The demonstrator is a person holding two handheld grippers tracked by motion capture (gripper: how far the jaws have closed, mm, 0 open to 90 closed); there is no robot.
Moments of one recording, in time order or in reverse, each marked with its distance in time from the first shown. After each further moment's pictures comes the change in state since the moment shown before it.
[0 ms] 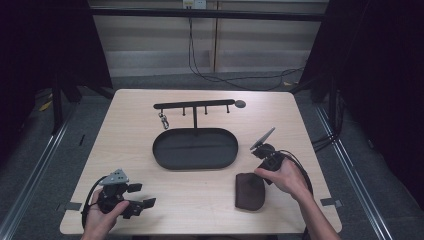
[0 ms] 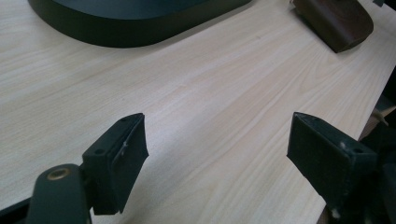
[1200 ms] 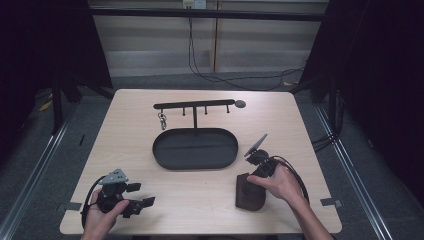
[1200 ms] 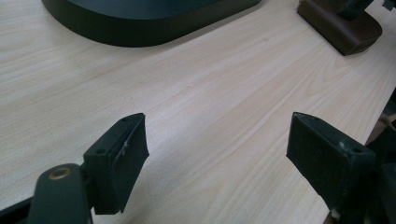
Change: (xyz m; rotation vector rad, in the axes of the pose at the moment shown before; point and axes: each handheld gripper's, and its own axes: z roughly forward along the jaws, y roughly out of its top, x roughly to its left) left arm 0.001 0.000 -0.002 -0.008 0.029 -0.018; right arm 0.011 0.000 0.022 0.035 -0.044 -0.033
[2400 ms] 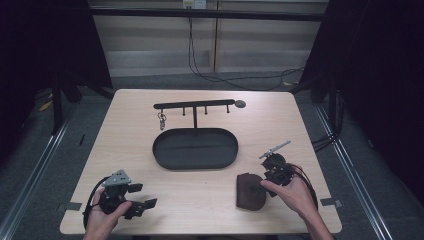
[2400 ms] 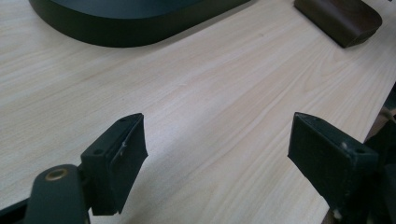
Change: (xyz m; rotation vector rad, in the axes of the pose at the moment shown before) left arm -0.006 0.000 0.003 0.012 -0.002 0.028; right arm 0.004 -0.045 -0.024 -0.295 -0.026 -0.018
